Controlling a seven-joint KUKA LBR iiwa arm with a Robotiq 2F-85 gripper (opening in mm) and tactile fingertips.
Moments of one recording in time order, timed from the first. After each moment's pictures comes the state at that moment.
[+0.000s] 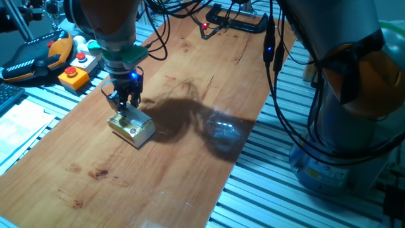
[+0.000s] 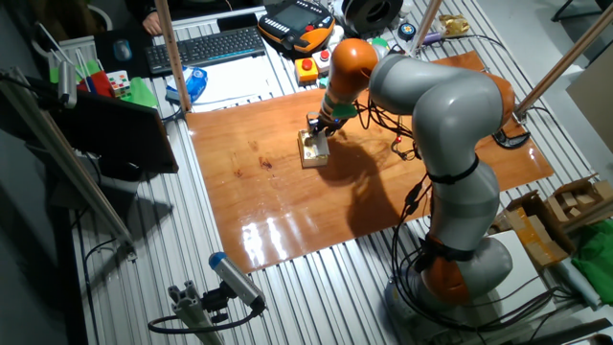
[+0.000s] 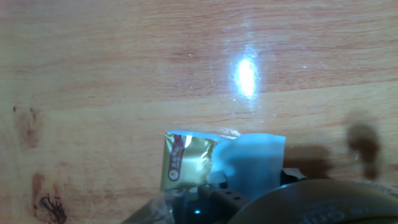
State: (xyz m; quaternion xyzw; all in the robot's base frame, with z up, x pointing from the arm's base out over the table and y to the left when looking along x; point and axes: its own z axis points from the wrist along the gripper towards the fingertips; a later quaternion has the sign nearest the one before) arm 0.604 0.114 0.075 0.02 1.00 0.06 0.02
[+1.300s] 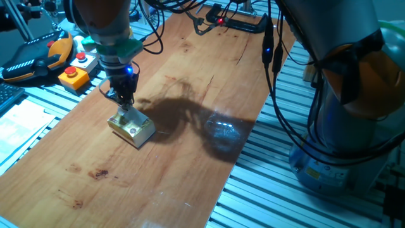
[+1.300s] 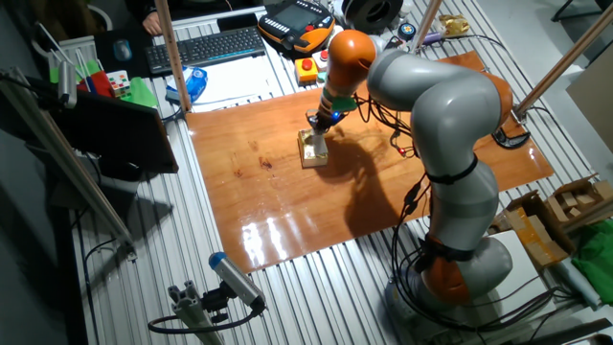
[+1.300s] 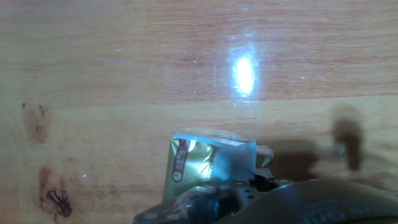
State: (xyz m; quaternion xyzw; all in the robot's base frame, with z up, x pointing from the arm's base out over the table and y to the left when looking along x) arm 0.610 0.115 0.095 0.00 1.00 0.05 0.01
